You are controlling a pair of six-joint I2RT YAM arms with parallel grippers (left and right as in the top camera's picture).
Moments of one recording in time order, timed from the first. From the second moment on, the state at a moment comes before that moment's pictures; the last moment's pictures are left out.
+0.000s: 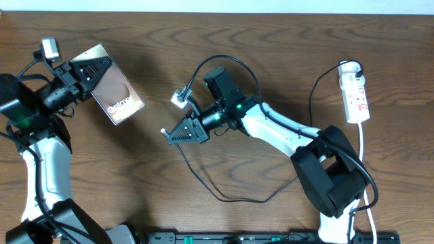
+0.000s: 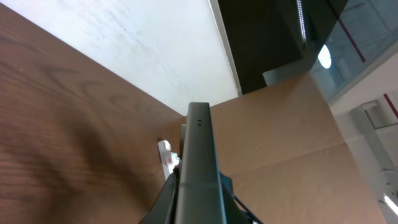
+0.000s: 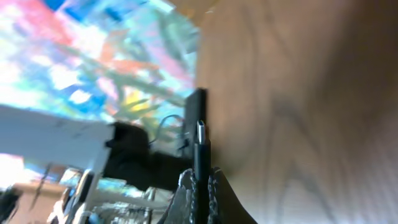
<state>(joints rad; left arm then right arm) 0.52 1.44 0.92 0.54 1.38 -1.19 0.67 2.01 1.32 -0.09 -1.26 0.18</state>
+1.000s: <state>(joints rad) 0.49 1.44 0.92 0.54 1.33 -1.19 0.72 2.01 1.32 0.59 -1.28 0.91</state>
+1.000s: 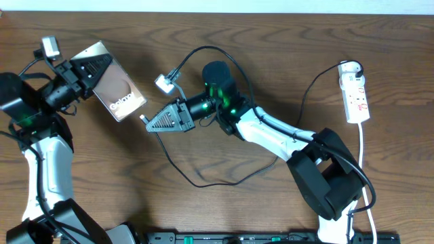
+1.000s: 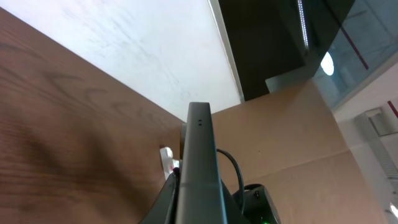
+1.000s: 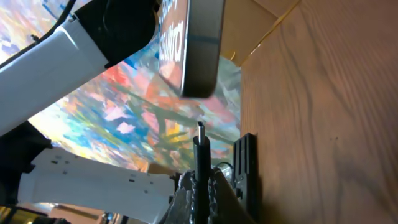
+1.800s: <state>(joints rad) 0.47 1.44 0.92 0.54 1.32 -1.19 0.73 2.01 1.32 0.71 -1.27 0.97</state>
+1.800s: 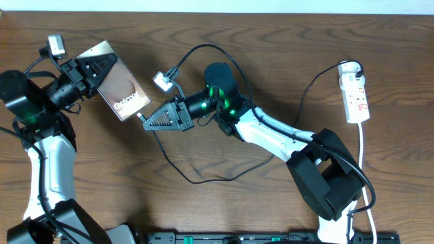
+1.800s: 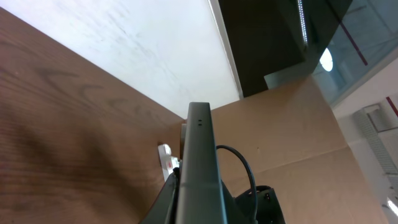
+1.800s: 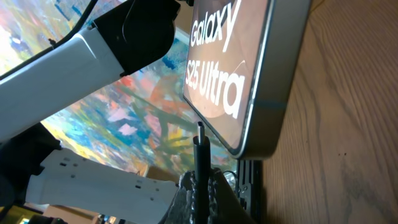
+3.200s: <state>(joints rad) 0.48 1.44 0.92 0.54 1.33 -1.19 0.74 2.01 1.31 0.72 -1.18 1.11</state>
